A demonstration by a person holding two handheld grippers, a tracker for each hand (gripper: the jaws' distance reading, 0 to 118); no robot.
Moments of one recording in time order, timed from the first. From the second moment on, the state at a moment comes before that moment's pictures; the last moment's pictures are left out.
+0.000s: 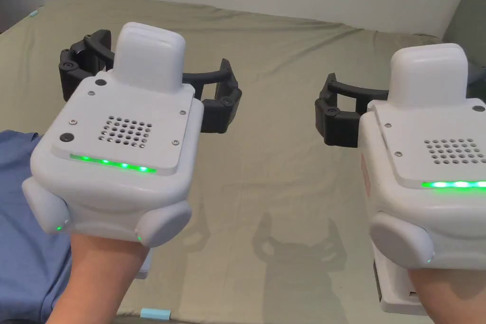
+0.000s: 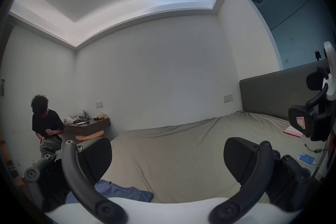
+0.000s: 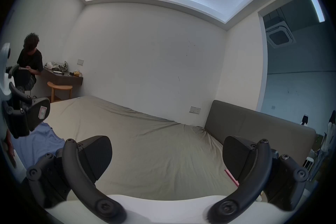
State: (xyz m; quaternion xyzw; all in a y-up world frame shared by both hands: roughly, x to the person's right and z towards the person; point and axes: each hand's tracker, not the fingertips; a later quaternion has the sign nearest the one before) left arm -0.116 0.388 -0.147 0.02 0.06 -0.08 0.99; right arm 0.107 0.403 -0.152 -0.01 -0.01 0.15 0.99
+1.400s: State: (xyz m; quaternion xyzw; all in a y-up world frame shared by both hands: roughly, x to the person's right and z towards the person) left arm -0.153 0.367 -0.154 -0.04 0.06 0.16 0.98; right arm 0.138 0.397 -0.157 -0.05 0.10 -0.04 0.99
